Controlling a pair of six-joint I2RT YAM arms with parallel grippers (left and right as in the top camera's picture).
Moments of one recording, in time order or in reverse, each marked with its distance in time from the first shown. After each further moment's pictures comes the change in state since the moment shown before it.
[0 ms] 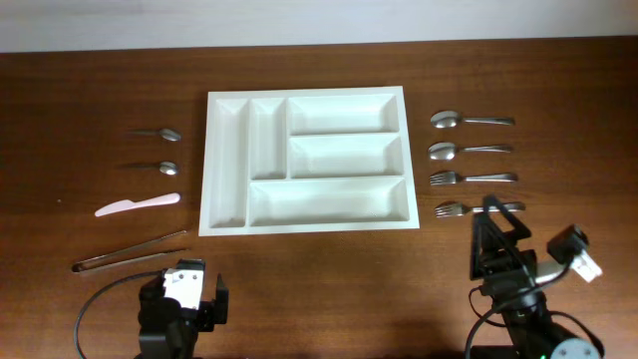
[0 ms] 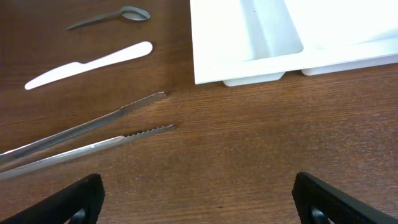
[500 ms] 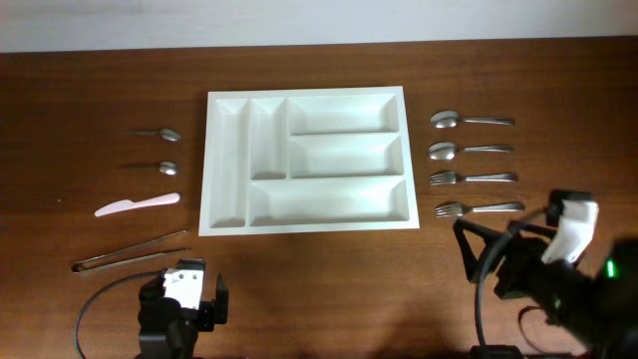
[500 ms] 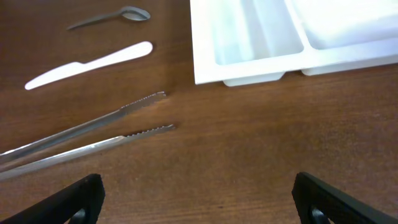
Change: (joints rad) left arm 0.000 0.000 0.000 -0.001 0.000 0.000; right arm 0.000 0.612 1.027 -1.446 0.029 -0.796
